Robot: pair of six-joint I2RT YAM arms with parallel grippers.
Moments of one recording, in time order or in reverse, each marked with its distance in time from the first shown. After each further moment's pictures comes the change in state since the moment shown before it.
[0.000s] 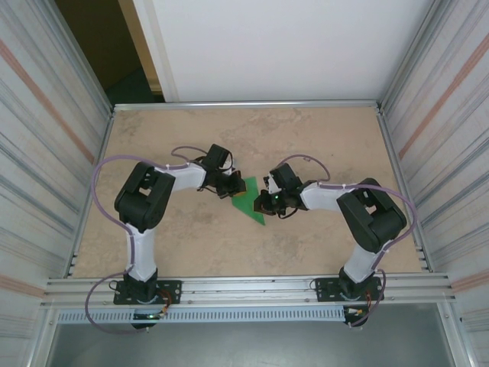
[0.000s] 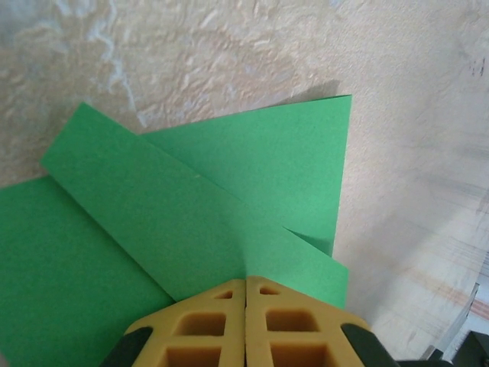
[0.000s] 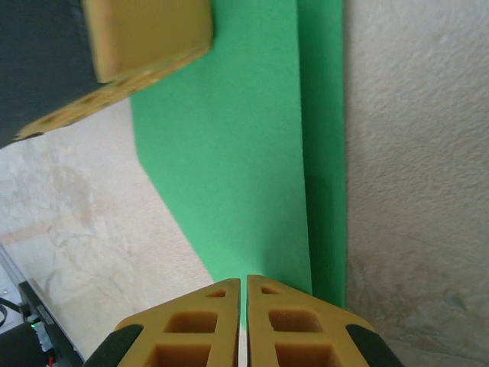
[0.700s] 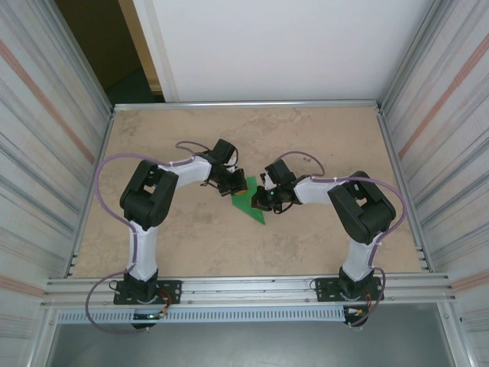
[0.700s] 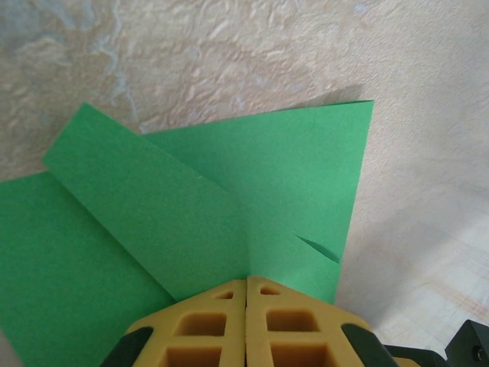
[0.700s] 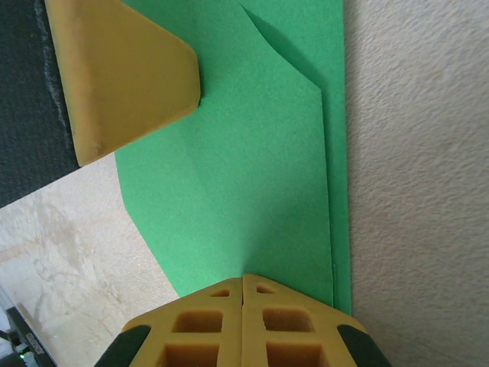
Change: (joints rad) left arm -0.020 0.050 0.138 -0.198 -0.068 0.000; right arm 0.000 0.104 0.090 -0.020 0.024 0.001
